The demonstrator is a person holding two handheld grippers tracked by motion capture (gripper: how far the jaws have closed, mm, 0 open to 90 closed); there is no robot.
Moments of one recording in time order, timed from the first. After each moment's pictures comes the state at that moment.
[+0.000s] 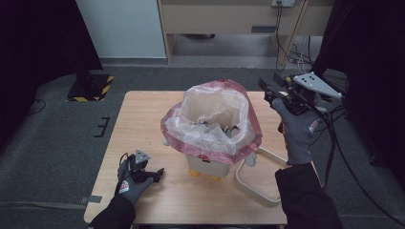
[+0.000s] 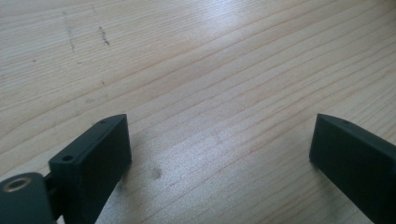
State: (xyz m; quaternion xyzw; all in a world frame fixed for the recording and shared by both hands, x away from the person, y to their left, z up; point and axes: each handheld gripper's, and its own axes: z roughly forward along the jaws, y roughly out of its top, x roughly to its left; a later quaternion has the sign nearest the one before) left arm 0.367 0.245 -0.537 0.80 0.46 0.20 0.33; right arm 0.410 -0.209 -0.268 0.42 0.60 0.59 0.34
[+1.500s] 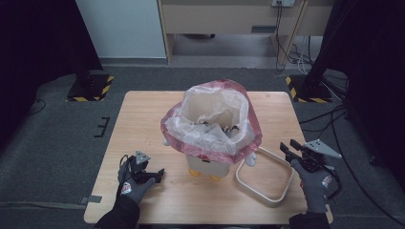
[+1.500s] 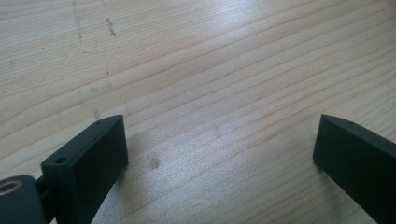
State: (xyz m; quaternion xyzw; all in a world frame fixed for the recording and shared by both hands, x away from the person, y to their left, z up) left arm 0.362 0.243 -0.536 0.79 0.49 0.20 0.32; right arm 0.367 -0.309 -0.466 0.50 0.67 0.46 0.29
